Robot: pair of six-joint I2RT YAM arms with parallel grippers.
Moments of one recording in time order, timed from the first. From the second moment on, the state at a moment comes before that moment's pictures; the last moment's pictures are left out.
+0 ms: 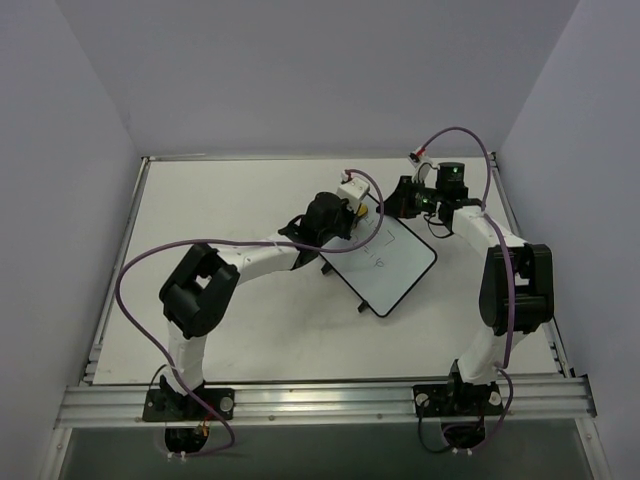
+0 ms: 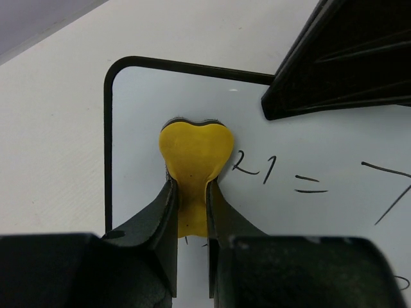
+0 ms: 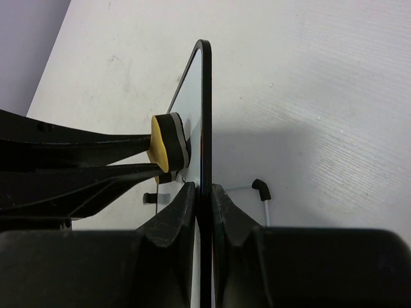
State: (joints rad) left arm -0.79 1.98 1.37 0.30 -0.11 -0.04; right arm 0.06 1.76 1.18 -0.05 -0.79 0.18
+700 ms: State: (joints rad) left arm -0.69 2.01 1.48 0.14 -0.16 -0.07; right arm 0.08 1.75 1.18 -0.04 -0.79 0.17
